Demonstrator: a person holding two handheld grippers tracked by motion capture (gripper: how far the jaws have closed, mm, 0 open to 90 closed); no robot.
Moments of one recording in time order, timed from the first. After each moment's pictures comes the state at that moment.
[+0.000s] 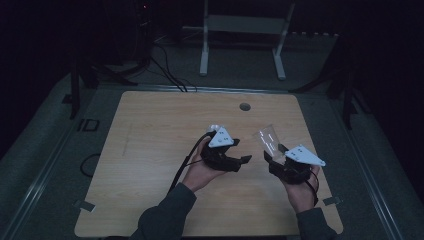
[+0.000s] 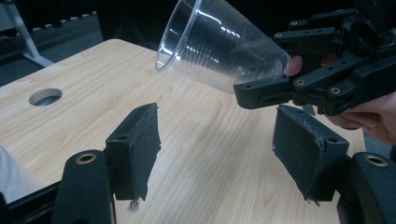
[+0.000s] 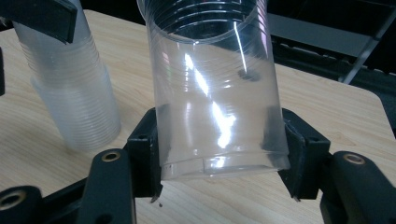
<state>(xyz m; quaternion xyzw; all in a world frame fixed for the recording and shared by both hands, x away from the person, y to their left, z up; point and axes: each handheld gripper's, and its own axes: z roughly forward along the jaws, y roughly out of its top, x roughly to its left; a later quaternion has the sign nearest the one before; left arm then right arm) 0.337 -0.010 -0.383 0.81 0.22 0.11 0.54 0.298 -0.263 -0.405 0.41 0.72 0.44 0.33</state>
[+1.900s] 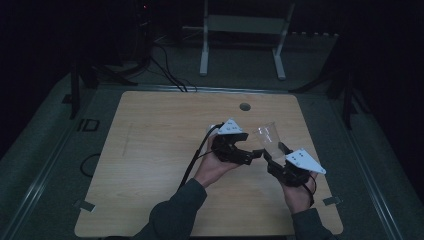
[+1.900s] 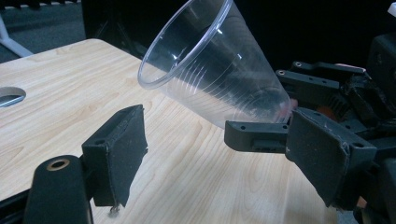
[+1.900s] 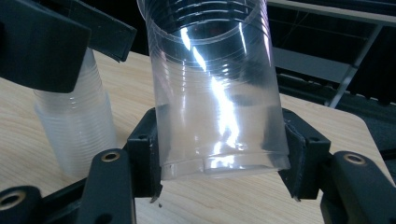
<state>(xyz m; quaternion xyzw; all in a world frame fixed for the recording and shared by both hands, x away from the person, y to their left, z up) 0.354 -0.036 -0.372 0.79 0.26 0.04 0.56 0.290 -0.257 -0.407 0.40 0.69 0.48 0.37</state>
